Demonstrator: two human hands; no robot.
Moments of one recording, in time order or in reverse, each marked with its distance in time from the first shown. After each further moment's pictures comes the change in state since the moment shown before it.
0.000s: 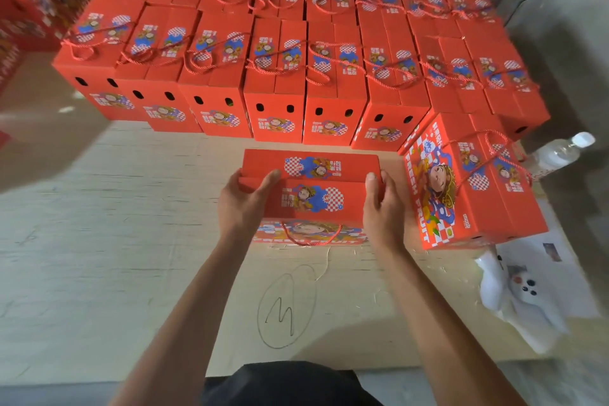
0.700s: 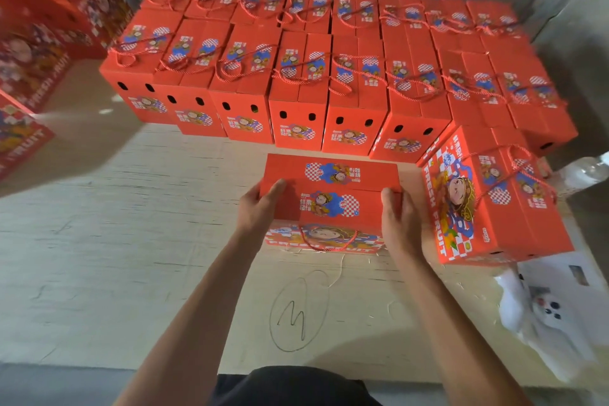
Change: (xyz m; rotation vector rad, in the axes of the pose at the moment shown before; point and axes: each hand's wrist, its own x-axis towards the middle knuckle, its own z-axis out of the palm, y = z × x) left_hand 0.002 -0.009 -0.008 -0.250 -0.130 -0.131; right_hand 0.005 0.015 -0.001 -0.005 -0.031 0.132
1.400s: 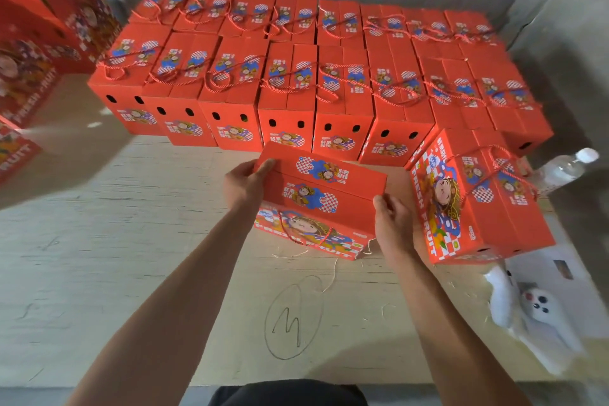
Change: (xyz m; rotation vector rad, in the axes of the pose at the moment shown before) left_hand 0.048 0.030 0.012 0.127 0.250 0.103; right_hand -0.002 -0.014 -0.006 0.092 -0.025 0.102
